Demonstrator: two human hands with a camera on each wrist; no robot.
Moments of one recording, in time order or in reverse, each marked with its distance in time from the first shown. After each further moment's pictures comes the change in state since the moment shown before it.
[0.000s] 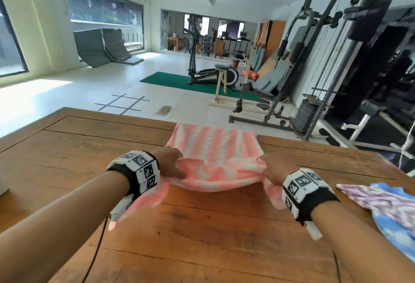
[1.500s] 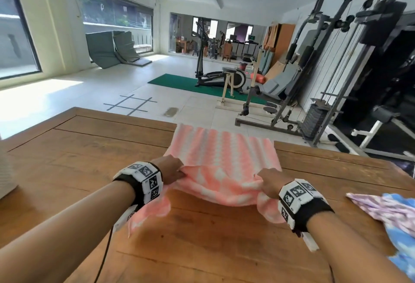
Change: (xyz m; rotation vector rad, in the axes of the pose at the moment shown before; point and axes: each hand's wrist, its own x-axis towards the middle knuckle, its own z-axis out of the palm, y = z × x) left_hand 0.009 -0.017 0.024 0.101 0.004 -0.044; right_hand 0.004 -0.018 0.019 0.149 -0.223 -0.004
